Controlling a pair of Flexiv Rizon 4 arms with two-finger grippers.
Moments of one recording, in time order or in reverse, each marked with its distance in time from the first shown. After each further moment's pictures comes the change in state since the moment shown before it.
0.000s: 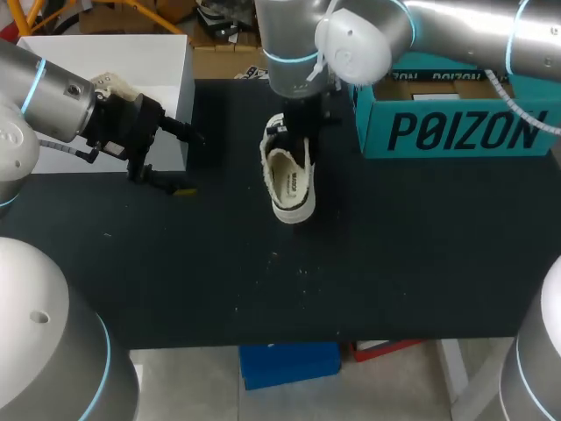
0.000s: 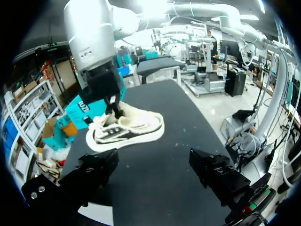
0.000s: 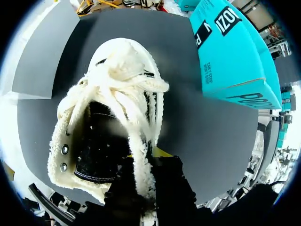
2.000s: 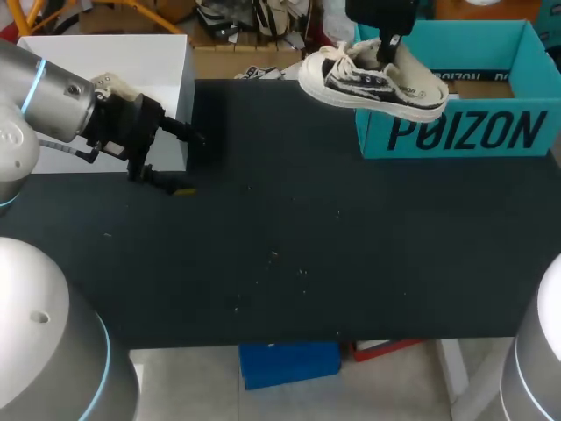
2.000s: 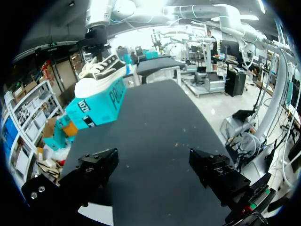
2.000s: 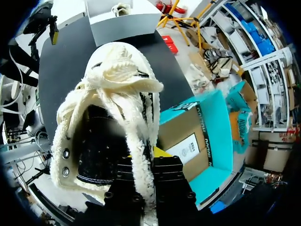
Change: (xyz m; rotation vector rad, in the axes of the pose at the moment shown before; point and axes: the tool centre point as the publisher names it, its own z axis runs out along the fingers) left arm 0.000 0.000 0.000 0.000 0.000 0.000; right arm -0.175 0.080 -0.127 -0.215 -0.059 -1.054
